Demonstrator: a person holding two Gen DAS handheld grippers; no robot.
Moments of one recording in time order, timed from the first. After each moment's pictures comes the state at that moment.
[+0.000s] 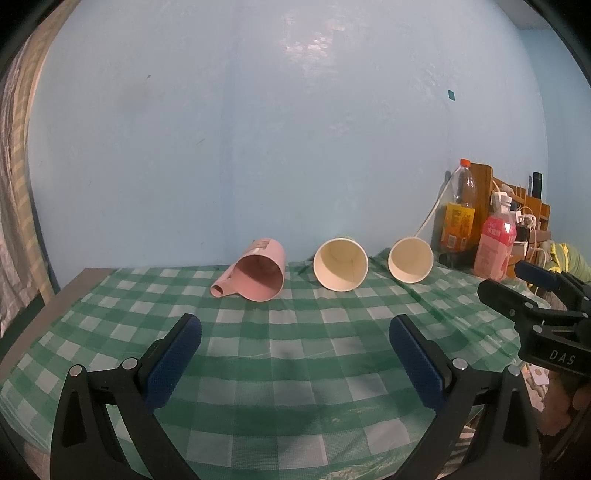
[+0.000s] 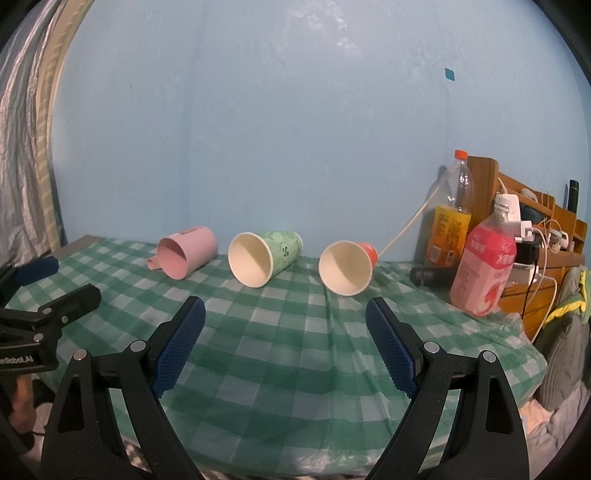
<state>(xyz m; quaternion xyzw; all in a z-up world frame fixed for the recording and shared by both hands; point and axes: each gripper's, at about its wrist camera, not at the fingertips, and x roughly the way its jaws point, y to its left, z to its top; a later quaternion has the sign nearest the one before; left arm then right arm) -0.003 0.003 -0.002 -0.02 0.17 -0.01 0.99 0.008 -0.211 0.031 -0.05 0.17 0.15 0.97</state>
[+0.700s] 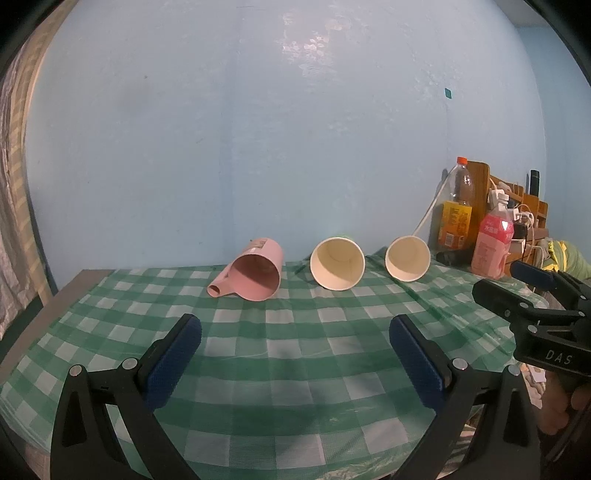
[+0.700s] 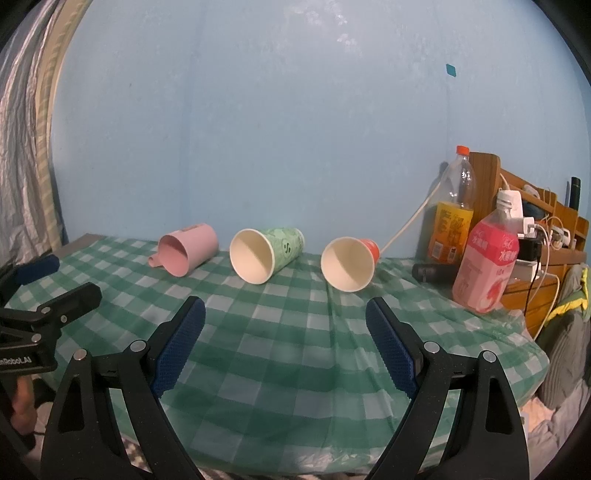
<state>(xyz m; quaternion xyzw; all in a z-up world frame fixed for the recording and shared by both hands) -0.001 0.001 -0.001 -0.02 0.17 -0.02 0.99 0.008 -0.207 0.028 -0.04 0.17 0.16 0.97</state>
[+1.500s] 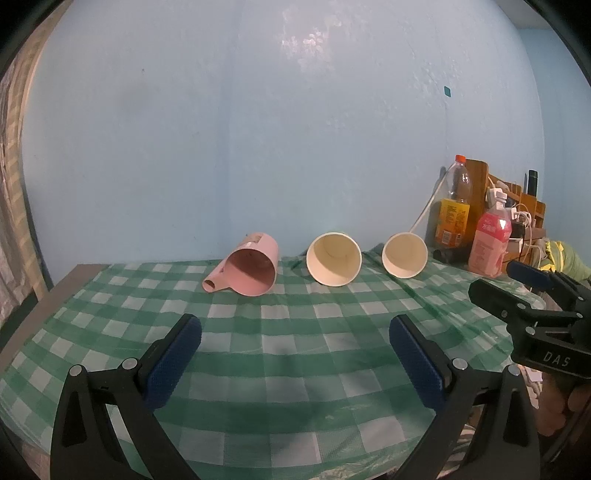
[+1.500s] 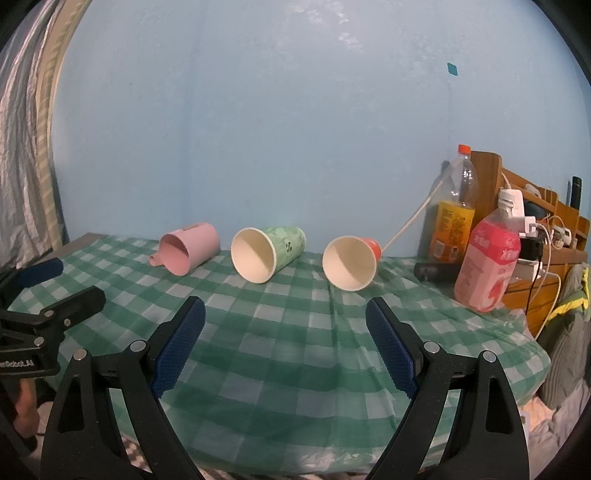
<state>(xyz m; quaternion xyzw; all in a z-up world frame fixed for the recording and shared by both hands) 0.000 0.001 -0.003 -0.02 0.18 -0.03 0.98 0.008 -0.204 0.027 -0.05 0.18 0.16 0.97</state>
